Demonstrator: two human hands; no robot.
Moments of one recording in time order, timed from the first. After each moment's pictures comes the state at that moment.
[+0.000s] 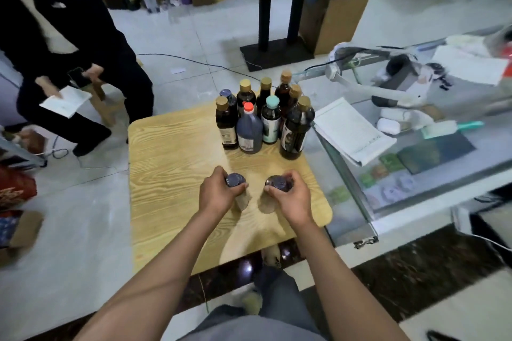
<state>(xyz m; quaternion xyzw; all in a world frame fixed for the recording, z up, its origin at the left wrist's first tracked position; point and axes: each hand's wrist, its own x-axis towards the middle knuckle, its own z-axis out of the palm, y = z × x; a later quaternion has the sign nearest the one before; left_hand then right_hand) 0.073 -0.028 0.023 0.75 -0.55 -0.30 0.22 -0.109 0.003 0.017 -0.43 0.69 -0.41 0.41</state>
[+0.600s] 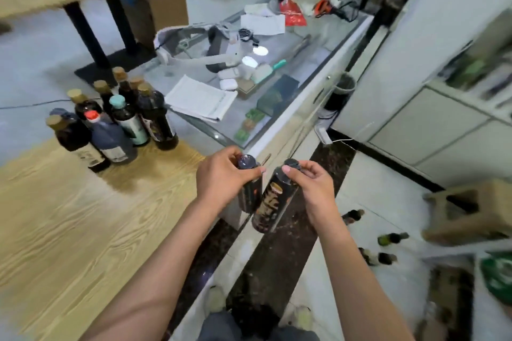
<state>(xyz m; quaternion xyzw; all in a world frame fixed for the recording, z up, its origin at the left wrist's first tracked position) -0.117 0.103 0.122 0.46 -0.80 -0.32 0.21 -0.258 0.244 0.104 -0.10 0.64 -0.69 0.32</state>
